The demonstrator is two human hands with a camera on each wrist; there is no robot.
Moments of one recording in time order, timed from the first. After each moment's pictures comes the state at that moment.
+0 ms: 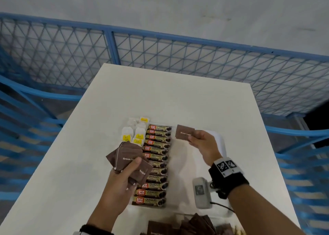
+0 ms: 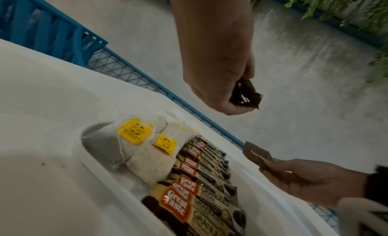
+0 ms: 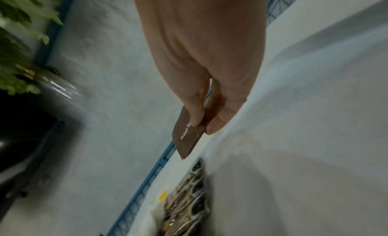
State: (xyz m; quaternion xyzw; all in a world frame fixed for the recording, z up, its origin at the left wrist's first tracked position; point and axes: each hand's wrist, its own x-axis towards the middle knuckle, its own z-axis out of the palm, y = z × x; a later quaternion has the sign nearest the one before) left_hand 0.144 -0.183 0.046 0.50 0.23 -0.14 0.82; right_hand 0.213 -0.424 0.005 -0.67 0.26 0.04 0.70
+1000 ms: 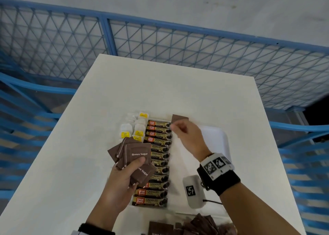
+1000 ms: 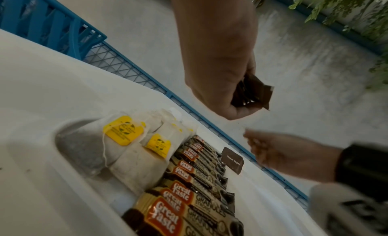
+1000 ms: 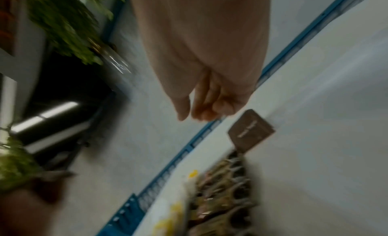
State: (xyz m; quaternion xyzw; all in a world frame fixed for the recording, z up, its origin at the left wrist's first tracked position) left_hand 0.156 -0.185 0.044 0.50 0.25 -0.17 0.81; right_hand 0.229 -0.378 0.027 -0.83 0.11 0.05 0.54
